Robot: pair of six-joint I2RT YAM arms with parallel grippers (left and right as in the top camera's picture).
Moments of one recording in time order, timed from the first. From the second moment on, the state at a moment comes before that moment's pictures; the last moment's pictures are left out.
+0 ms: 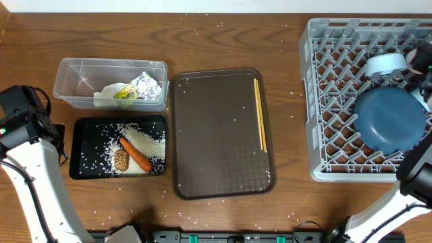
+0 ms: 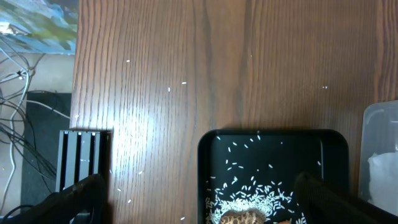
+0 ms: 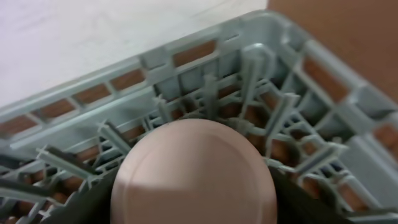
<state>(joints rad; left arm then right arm) 0.53 1.31 1.27 -1.28 -0.43 -1.04 -0.54 2.04 1.48 0.01 -0.10 0.04</state>
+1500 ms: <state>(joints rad) 0.53 1.31 1.27 -1.28 -0.43 -1.04 0.39 1.73 1.49 -0.82 -0.14 0.35</state>
